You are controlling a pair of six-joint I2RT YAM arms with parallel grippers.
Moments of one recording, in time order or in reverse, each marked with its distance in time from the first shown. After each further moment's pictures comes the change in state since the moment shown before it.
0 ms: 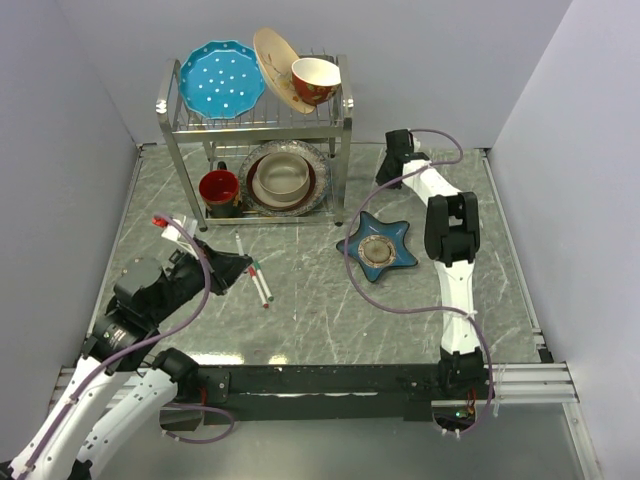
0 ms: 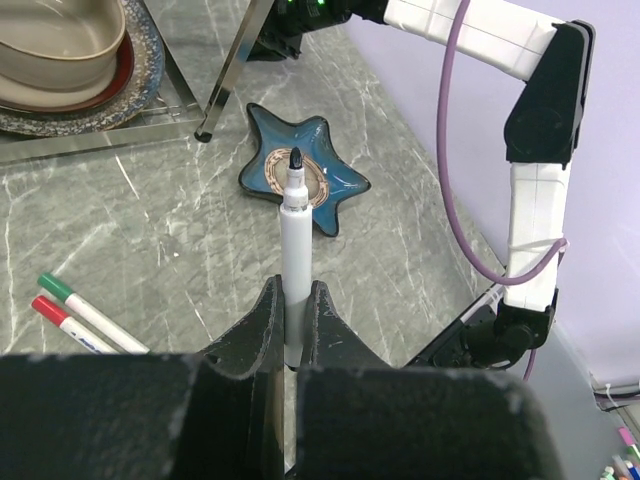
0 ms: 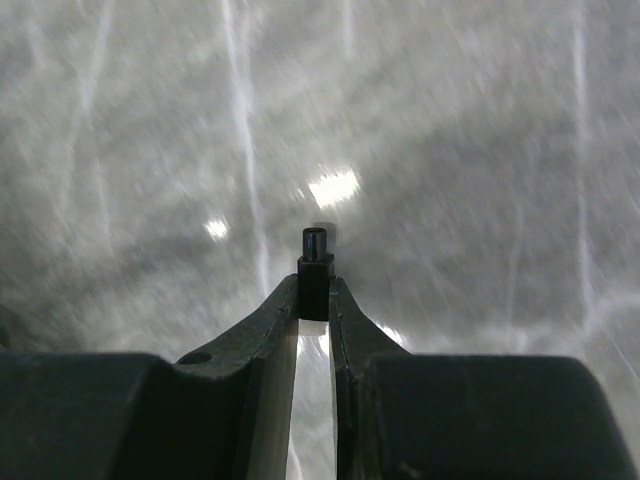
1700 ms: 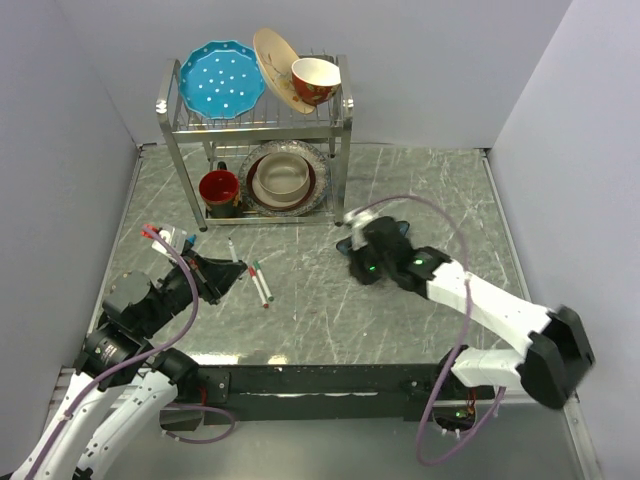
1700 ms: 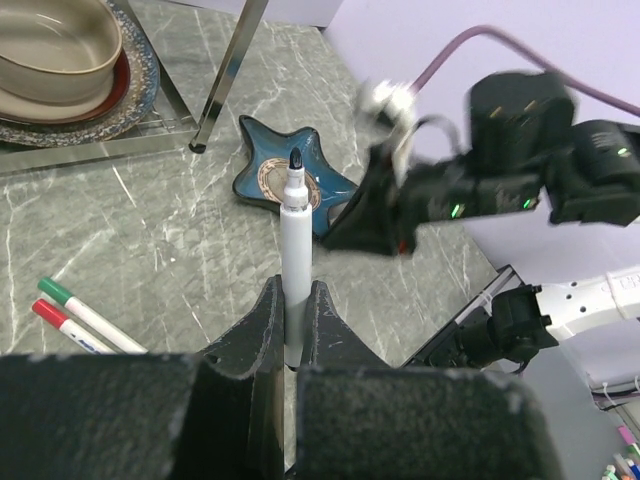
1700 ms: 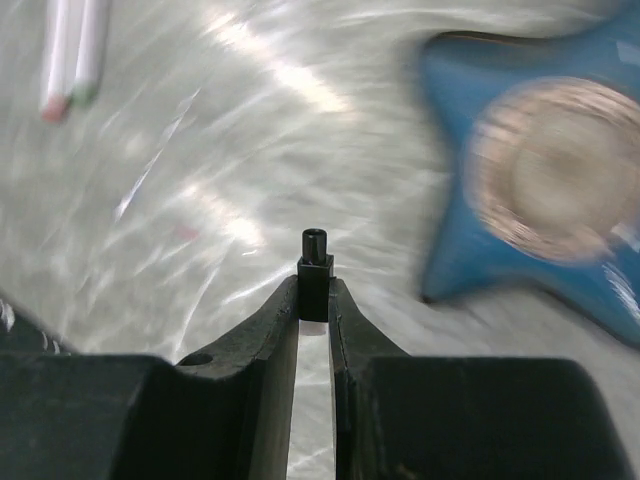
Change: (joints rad) left arm 0.000 -0.105 -0.028 -0.018 0.003 0.001; right arm 0.565 -1.215 -1.181 0.051 -0.138 -0.436
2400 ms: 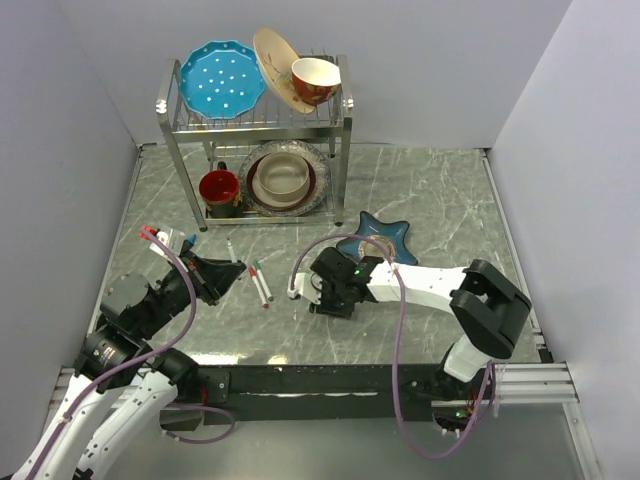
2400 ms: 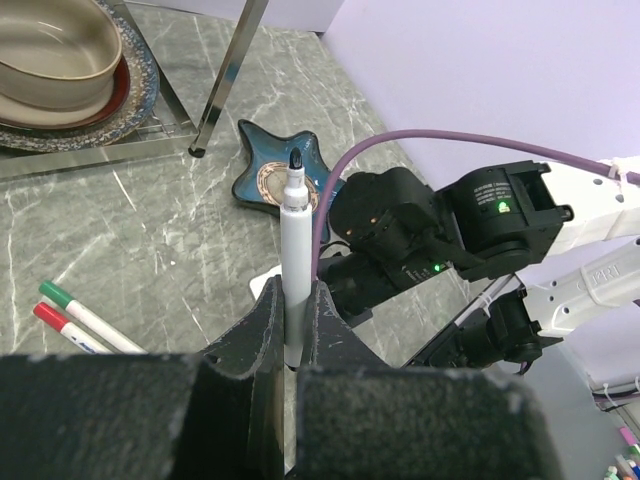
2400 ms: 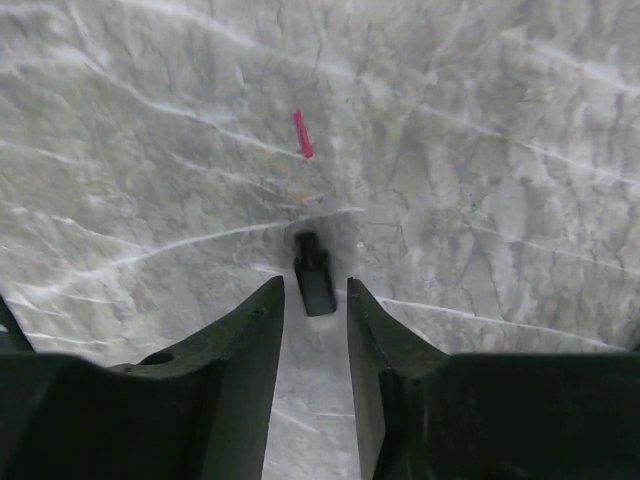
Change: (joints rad) left arm 0.000 -0.013 0.000 0.000 -0.002 0.003; right arm 0.220 0.378 0.066 -0.071 -0.125 -0.634
